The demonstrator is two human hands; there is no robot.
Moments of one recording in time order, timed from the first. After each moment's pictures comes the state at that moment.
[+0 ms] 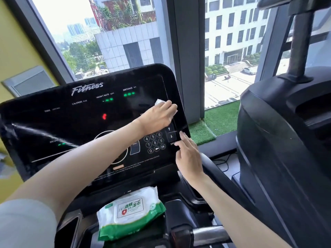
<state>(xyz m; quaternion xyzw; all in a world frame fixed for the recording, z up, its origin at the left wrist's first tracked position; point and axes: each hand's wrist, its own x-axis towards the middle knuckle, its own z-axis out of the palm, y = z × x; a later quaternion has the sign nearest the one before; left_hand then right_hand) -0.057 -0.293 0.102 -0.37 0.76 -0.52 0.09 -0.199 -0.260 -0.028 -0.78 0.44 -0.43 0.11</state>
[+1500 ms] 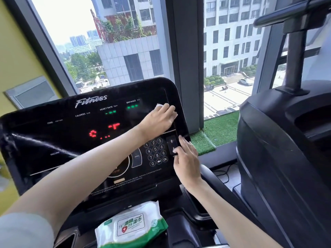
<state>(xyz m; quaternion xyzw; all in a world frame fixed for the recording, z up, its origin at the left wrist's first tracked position) -0.047 -0.305 0.113 -0.42 0.75 -0.50 0.05 -0.179 -0.276 -0.015 -0.78 0.43 -0.45 0.04</state>
